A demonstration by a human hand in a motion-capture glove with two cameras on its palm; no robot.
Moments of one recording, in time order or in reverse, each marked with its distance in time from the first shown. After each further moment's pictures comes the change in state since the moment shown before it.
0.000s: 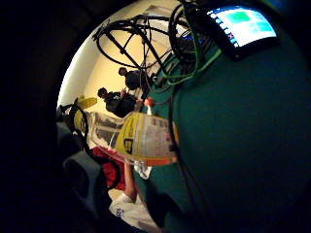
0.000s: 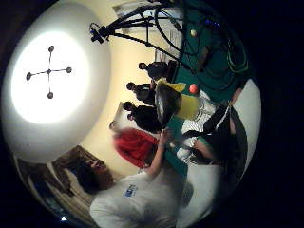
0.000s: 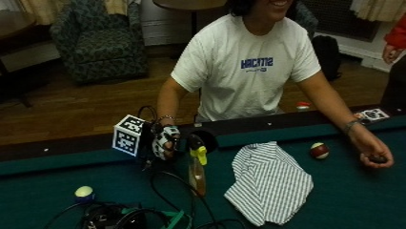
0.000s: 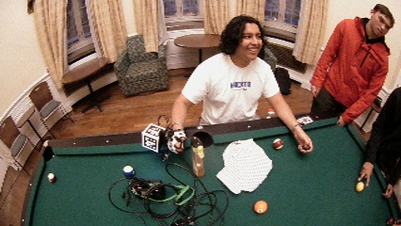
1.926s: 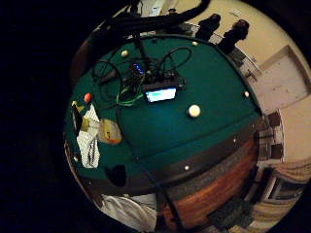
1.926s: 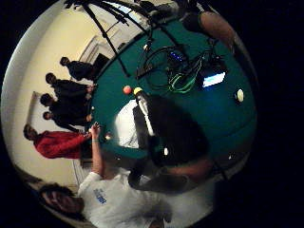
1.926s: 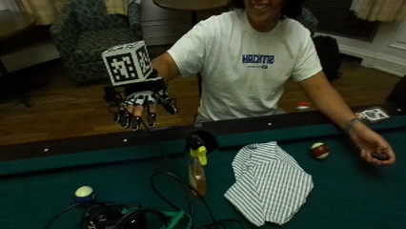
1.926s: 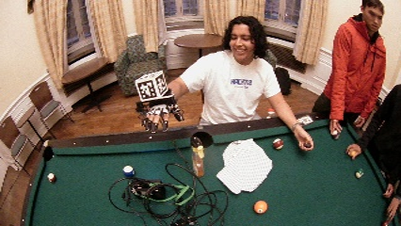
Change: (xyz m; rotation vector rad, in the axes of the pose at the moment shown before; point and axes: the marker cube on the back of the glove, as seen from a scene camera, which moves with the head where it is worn) arm -0.151 -0.025 -0.081 -0.130 1.101 -0.058
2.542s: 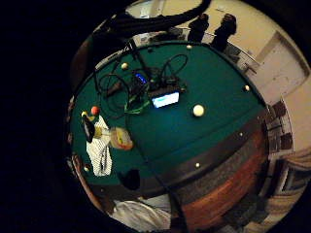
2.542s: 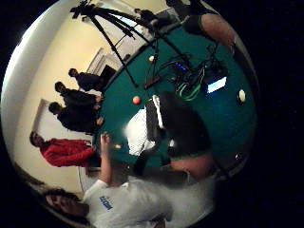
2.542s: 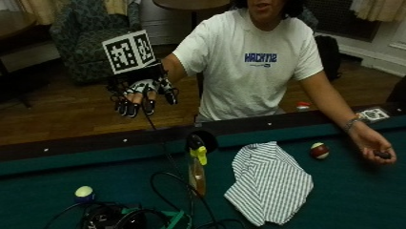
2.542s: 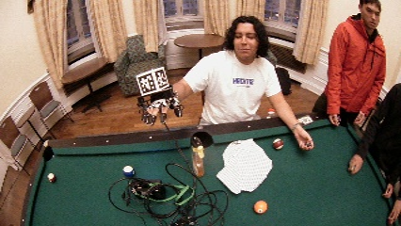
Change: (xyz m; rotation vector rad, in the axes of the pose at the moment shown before) arm -0.016 0.003 -0.026 0.088 -0.084 0.097
